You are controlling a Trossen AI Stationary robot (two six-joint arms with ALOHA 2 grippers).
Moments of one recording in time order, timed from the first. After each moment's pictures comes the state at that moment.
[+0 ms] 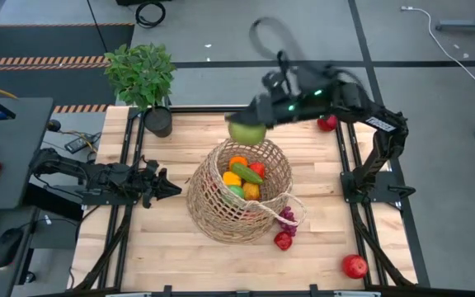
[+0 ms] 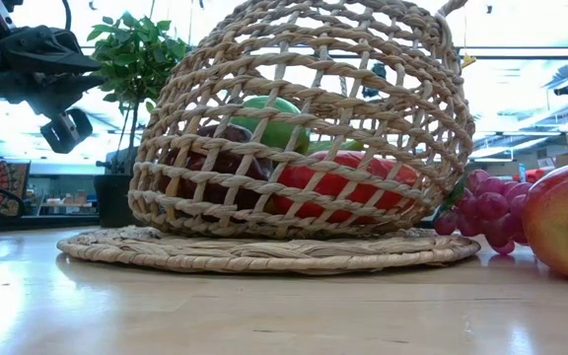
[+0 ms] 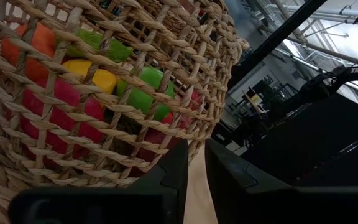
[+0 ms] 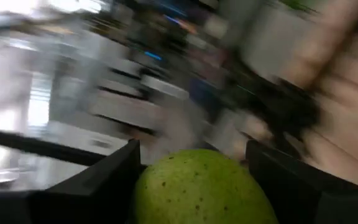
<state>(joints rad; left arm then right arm) -0.25 0.20 0.01 0.16 -0.10 -0.77 -0.02 1.71 2.32 -0.73 -0.08 1.14</state>
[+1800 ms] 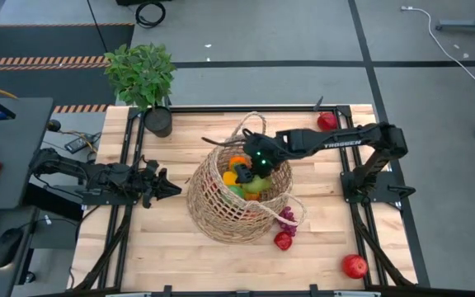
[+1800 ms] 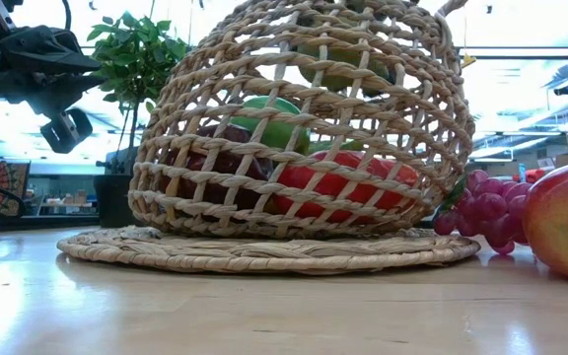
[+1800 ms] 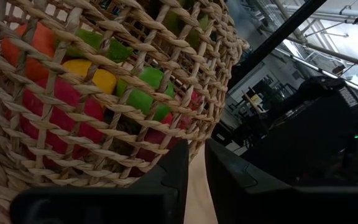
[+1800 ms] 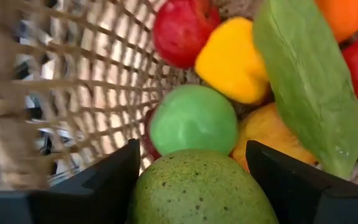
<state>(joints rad) -0.25 0.20 0.01 0.16 -0.10 -0.77 -0.03 1.66 1.42 -0.65 -0.21 1.13</state>
